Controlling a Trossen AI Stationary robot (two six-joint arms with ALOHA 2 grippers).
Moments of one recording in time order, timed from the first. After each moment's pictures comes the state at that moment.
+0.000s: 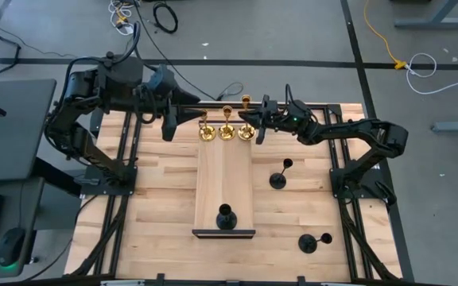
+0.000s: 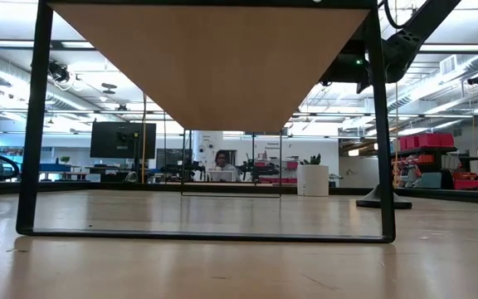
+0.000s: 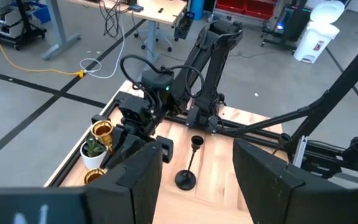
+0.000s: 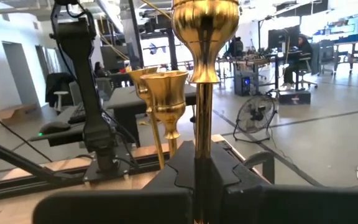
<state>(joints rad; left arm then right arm) 0.08 1.54 2.36 -1.16 -0.09 -0.20 -0.46 1.56 0.74 0.93 -0.32 0.13</state>
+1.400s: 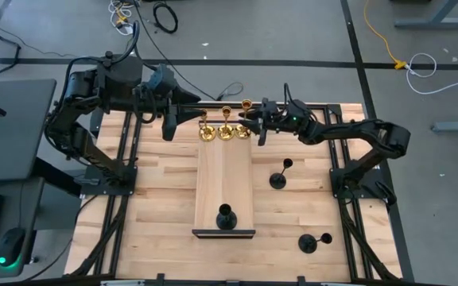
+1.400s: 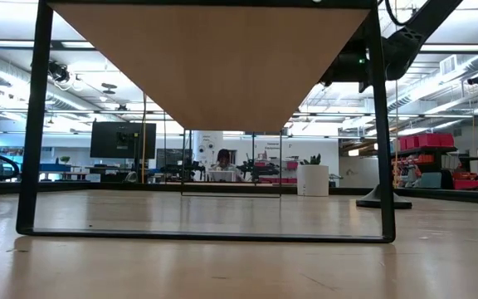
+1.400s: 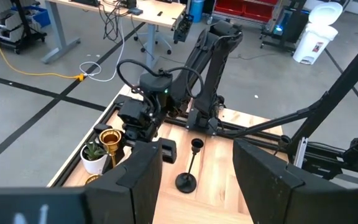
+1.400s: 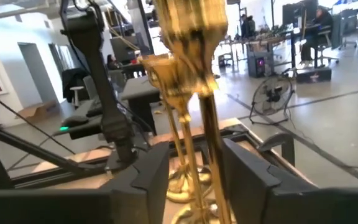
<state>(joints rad) 0.08 1.54 2.36 -1.14 -0.09 -0.19 -0.47 1.53 0.74 0.85 -0.38 0.20</state>
